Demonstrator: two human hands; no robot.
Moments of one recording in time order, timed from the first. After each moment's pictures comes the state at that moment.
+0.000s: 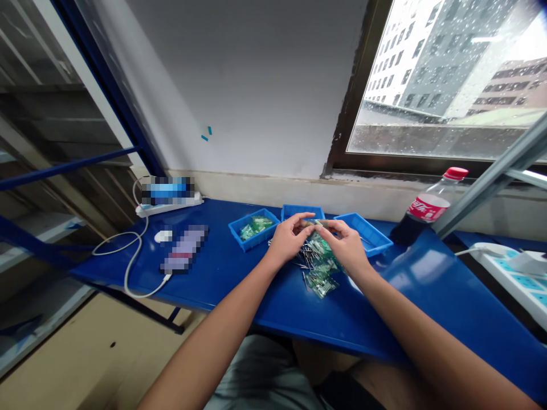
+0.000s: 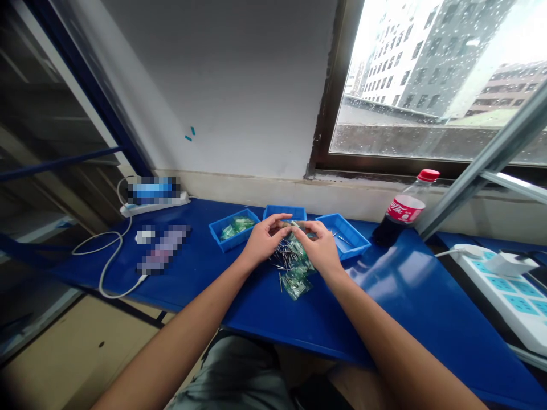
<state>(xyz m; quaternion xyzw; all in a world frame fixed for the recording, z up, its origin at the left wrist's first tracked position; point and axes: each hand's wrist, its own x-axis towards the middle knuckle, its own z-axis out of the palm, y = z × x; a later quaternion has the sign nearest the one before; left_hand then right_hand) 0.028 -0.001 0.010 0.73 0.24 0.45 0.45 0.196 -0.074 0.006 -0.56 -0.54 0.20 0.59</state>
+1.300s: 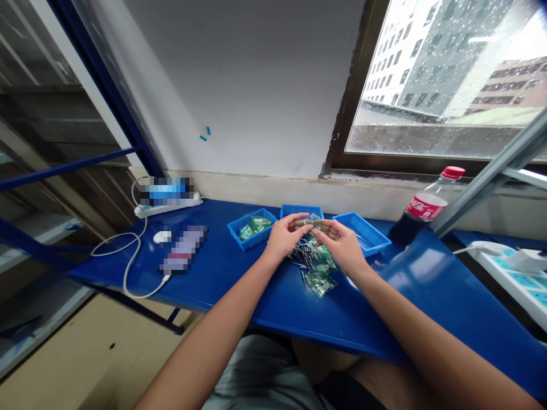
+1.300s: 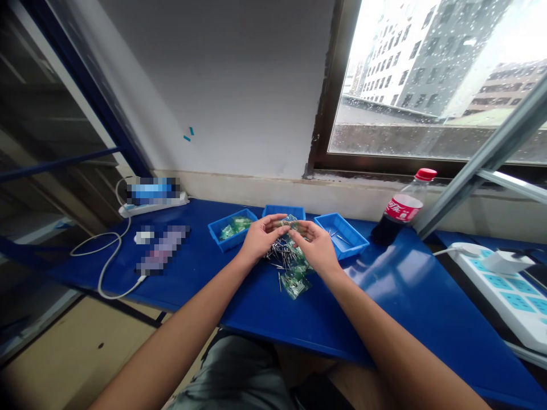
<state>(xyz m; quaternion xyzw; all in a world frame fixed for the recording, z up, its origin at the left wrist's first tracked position) 0.030 0.008 0.003 0.64 0.25 0.46 0.56 0.192 -0.070 -0.004 -0.49 -0.51 0.33 0.62</state>
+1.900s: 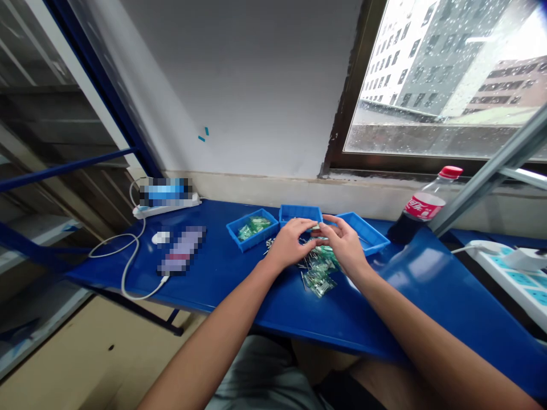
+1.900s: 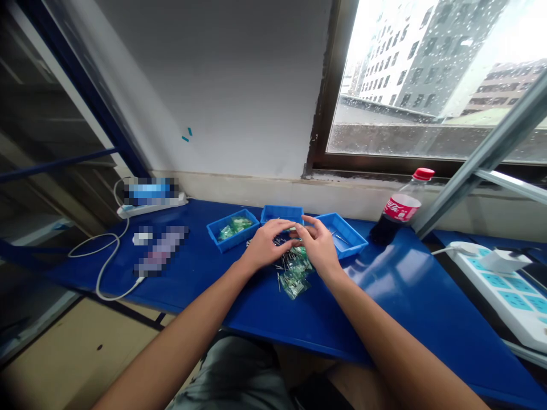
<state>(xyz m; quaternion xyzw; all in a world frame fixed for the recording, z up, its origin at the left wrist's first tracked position) 0.027 -0.003 0.009 0.86 0.19 0.42 0.21 0.193 -0.072 0.003 -0.49 -0.44 0.36 0.65</state>
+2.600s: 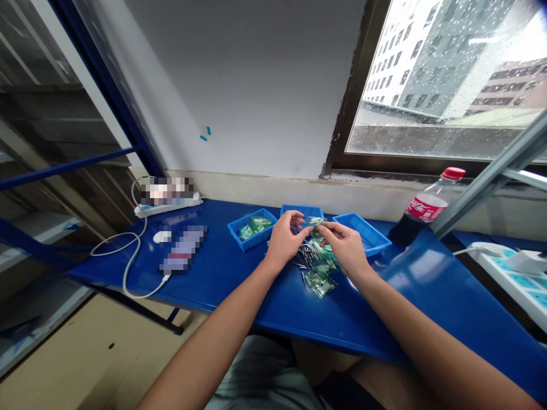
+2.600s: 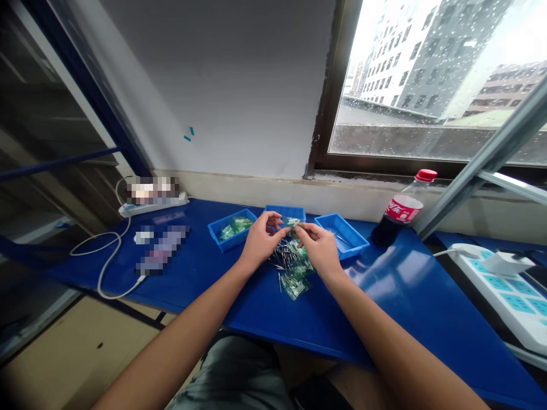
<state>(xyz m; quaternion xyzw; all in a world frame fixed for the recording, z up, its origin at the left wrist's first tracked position) 0.027 -0.003 0.013 0.74 0.32 0.48 0.34 0.195 -0.071 -0.002 -0.54 -0.47 0.30 0.63</state>
